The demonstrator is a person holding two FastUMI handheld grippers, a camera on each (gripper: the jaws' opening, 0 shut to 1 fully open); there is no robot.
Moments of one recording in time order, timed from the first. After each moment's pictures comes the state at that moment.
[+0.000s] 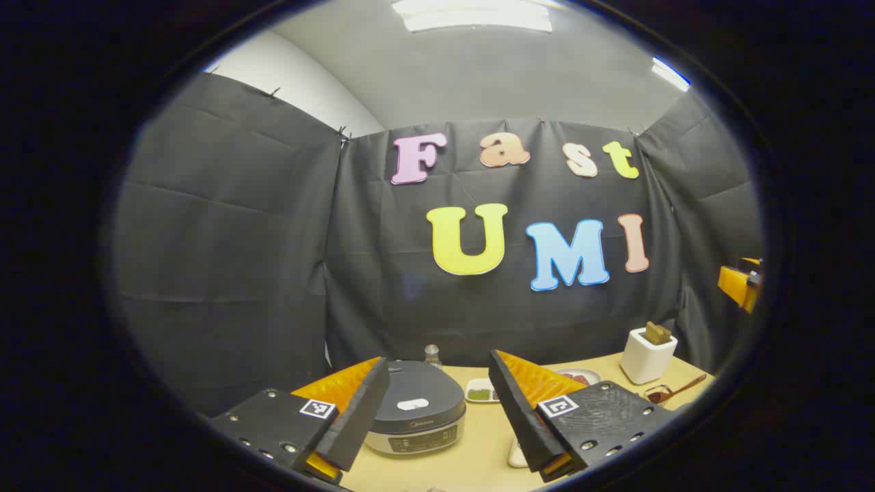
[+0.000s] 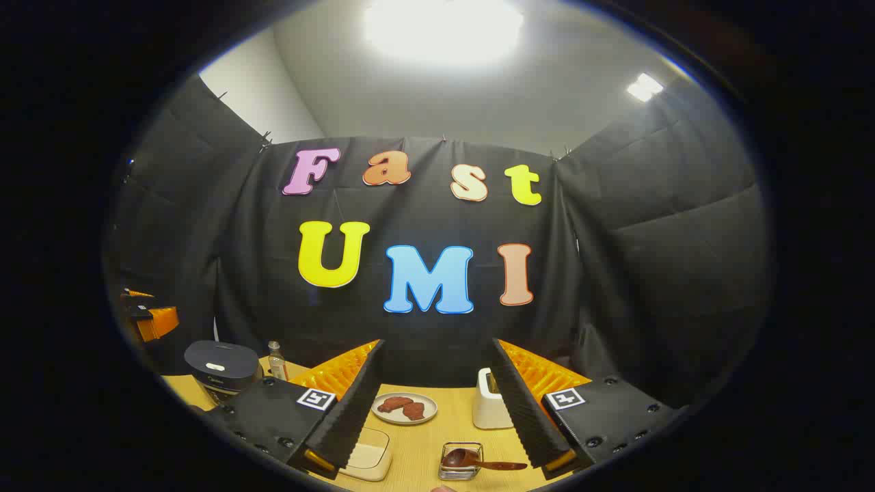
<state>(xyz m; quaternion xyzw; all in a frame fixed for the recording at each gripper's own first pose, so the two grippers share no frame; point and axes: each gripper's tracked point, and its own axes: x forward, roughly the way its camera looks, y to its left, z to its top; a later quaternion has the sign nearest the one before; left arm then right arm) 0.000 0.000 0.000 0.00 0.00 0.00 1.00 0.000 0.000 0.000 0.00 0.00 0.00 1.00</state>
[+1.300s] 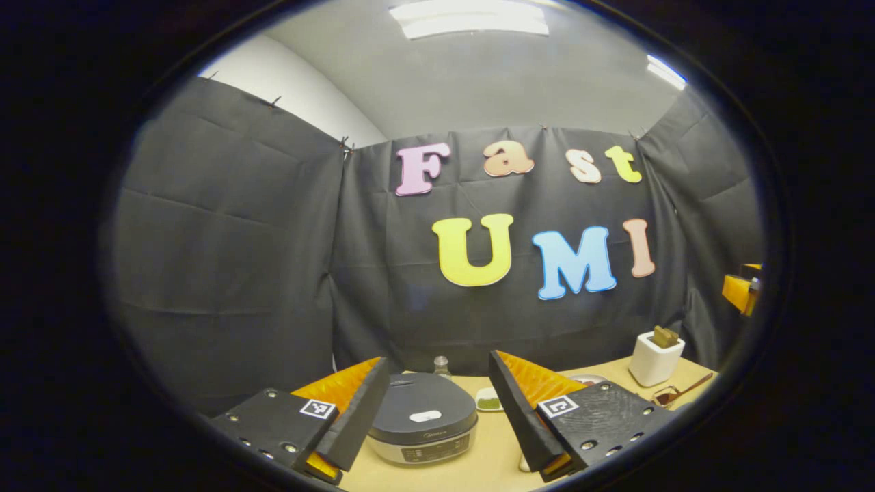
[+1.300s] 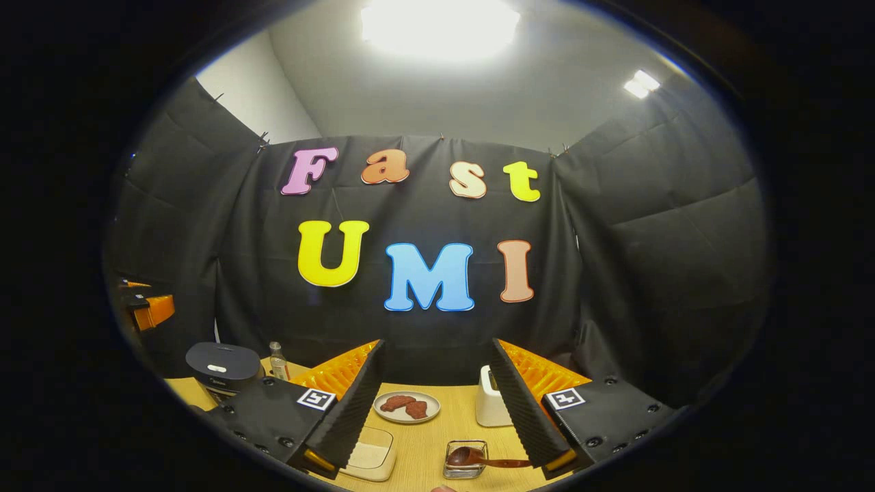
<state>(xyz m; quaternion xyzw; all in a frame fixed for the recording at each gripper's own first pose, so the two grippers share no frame) 0.012 0.016 0.013 0.01 -0.02 0.01 1.00 0.001 0.003 -0.002 0.00 0.00 0.00 1.00</state>
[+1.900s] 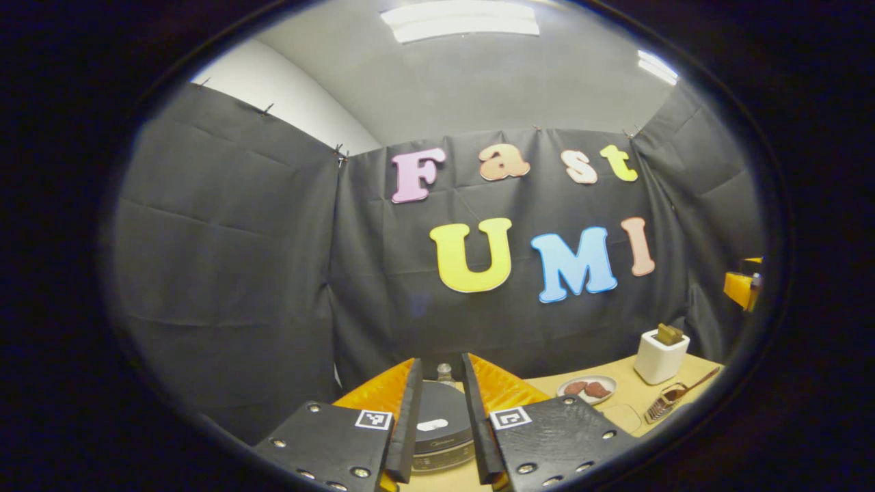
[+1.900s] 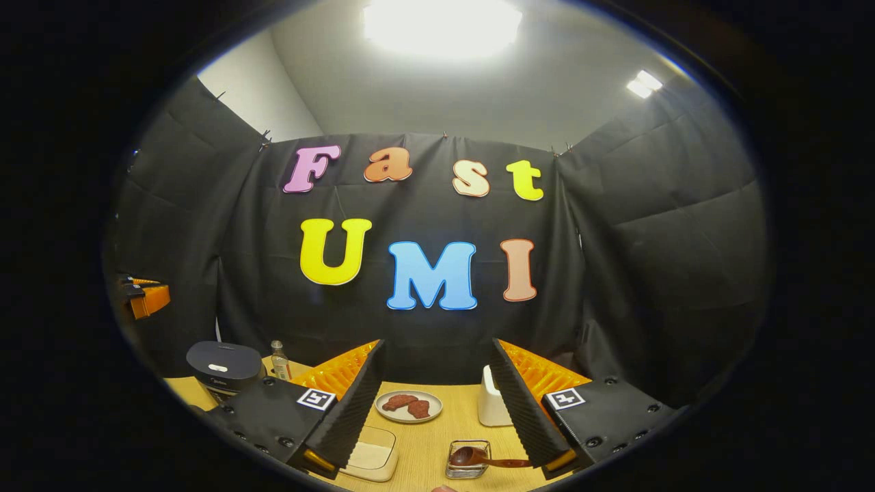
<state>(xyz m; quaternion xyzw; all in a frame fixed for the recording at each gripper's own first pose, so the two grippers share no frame) 0.023 0.018 0.016 0.03 -0.03 0.00 1.00 0.001 0.008 -0.003 0.00 0.01 0.00 1.00</state>
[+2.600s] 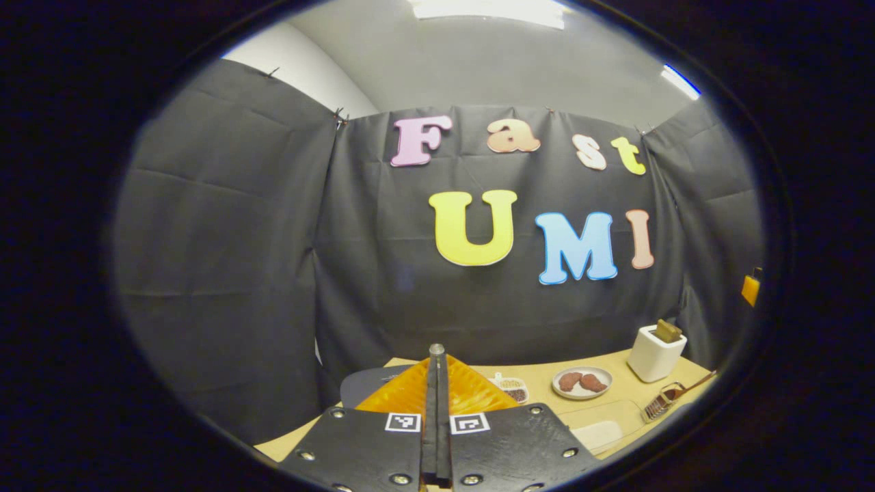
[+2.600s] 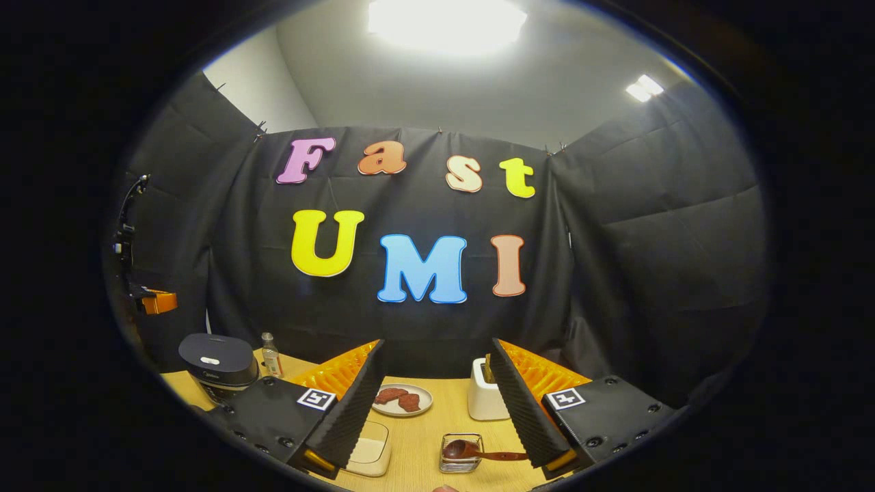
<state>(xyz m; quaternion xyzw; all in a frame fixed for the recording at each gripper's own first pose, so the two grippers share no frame) 0.100 0.052 -0.045 -0.02 0.04 -0.03 1.00 -0.010 0.003 -0.010 -0.01 0.02 -0.03 1.00</state>
